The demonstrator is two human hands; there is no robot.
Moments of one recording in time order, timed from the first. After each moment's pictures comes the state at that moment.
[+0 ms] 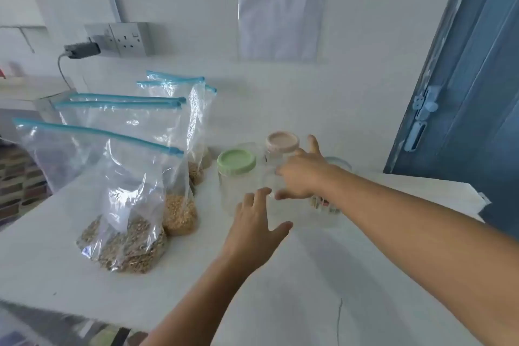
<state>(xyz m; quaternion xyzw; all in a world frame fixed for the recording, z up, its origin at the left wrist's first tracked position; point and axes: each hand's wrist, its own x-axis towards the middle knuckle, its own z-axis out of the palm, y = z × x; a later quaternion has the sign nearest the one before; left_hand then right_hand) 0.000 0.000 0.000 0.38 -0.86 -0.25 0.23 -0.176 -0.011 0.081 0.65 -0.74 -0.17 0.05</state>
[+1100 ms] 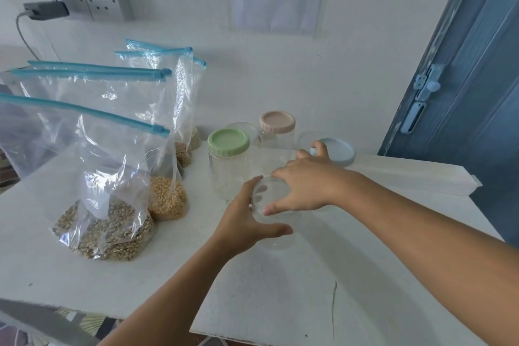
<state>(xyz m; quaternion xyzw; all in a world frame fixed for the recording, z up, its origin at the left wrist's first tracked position) 0.001 -0.035 -0.050 0.32 -0.77 -0.49 0.25 -0.166 0.032 0.069 0.68 -0.73 -0.11 -0.02</state>
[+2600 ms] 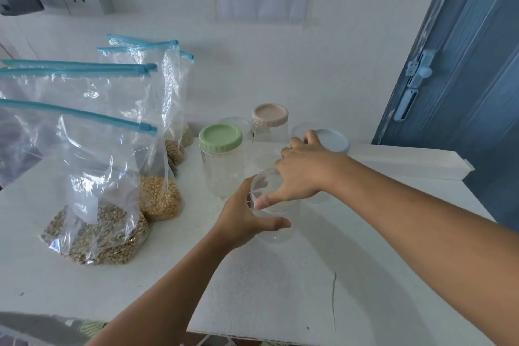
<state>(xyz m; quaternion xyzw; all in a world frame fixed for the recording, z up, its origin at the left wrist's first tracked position) -0.008 -0.044 -0.058 0.30 -0.77 -0.51 0.24 -0.159 0.026 0.078 0.66 -0.73 -0.19 0.00</state>
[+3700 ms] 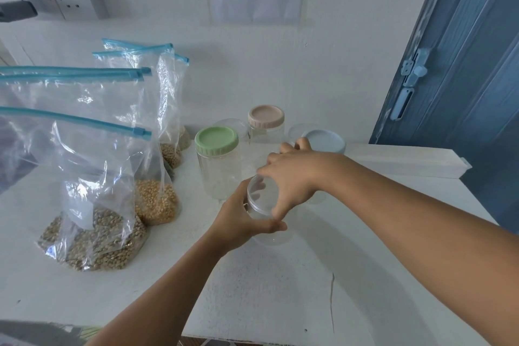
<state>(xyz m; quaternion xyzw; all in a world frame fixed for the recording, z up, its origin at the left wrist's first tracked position) -0.007 -0.046 -0.056 0.29 -0.77 -0.52 0.23 -0.155 0.025 0.086 0.68 -0.71 -0.20 -0.05</state>
